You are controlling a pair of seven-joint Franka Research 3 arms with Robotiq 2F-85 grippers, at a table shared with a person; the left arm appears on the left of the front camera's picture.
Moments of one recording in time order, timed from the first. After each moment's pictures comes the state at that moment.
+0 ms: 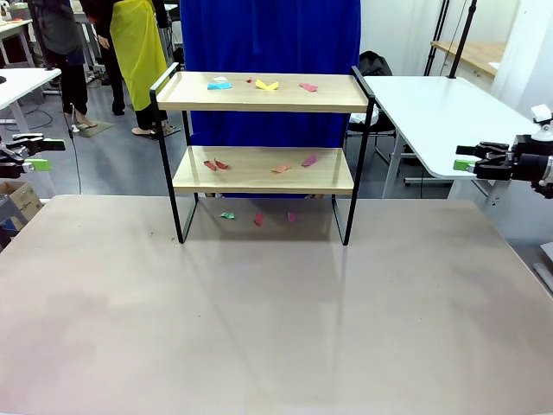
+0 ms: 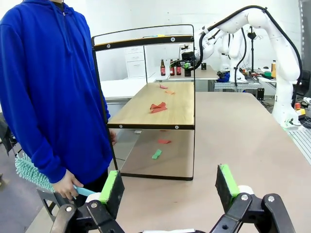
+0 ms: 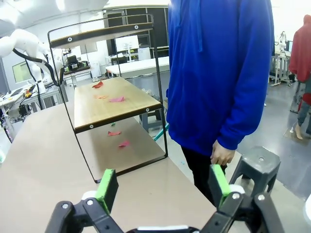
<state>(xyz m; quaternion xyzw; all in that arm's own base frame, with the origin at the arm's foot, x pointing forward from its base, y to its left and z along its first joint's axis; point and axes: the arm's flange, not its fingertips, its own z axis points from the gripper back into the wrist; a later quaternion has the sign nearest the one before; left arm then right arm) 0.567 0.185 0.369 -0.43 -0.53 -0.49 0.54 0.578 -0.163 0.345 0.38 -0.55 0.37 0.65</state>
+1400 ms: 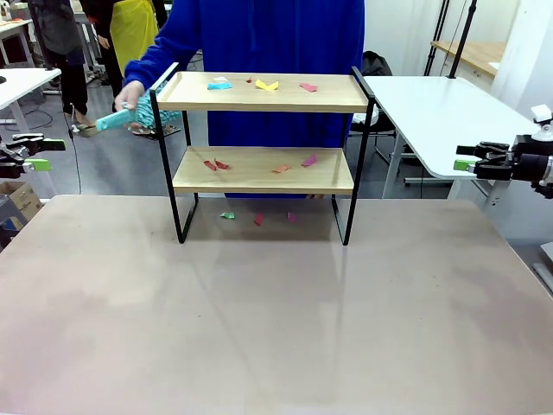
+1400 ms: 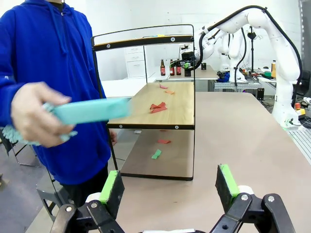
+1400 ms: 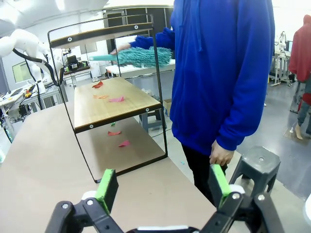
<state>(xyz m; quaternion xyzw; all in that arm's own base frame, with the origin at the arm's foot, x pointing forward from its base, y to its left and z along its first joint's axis) 0.567 0.185 0.369 -0.43 -0.53 -0.49 0.54 0.578 -0.163 0.345 0.38 -0.55 0.37 0.65</state>
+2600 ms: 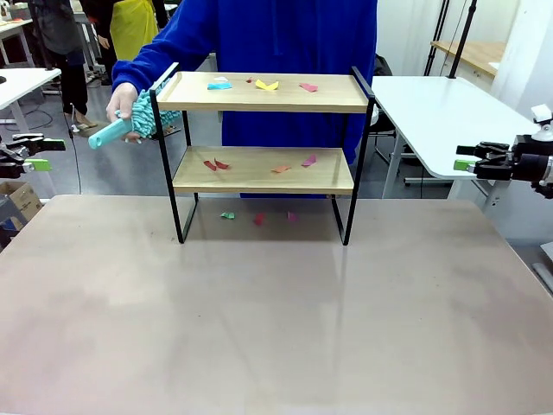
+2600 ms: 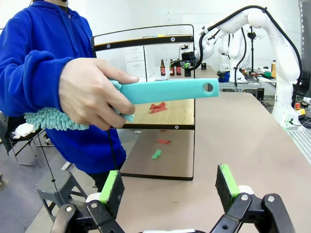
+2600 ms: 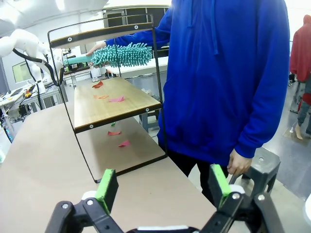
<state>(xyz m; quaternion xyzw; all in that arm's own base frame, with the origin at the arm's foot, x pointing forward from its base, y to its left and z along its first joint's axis) 0.567 0.185 0.369 -0.43 -0.53 -0.49 0.54 0.578 -0.163 0.345 0.38 -0.55 0.37 0.65</state>
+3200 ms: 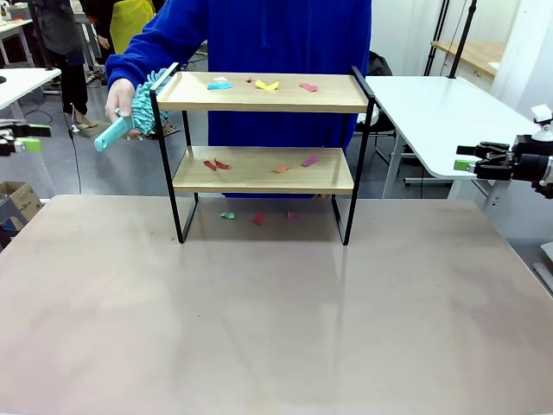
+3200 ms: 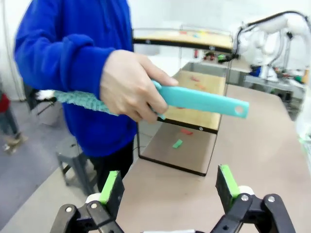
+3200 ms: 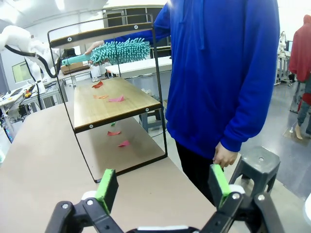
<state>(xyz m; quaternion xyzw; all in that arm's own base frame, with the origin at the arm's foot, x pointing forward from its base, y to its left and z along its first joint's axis) 0.547 0.194 0.439 -0.37 -0.51 -0.43 0.65 0.577 -0.164 0.345 0.38 -0.55 0.37 0.65</state>
